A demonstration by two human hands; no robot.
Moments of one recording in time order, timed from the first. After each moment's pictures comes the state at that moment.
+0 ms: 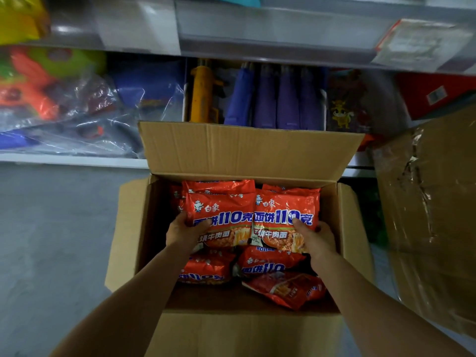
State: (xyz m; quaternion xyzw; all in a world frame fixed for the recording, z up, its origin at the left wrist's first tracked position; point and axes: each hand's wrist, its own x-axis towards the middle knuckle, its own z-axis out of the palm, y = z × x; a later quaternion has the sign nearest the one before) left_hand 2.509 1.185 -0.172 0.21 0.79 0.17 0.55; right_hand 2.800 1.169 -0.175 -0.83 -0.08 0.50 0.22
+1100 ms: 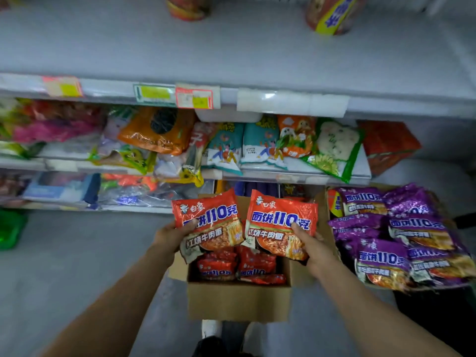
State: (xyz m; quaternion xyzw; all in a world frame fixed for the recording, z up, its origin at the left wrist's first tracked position) left_hand 2.440 1.141 0.253 0.18 0.69 0.30 0.63; right_hand 2.787 1.116 0.274 -0.70 -0.09 0.62 0.35
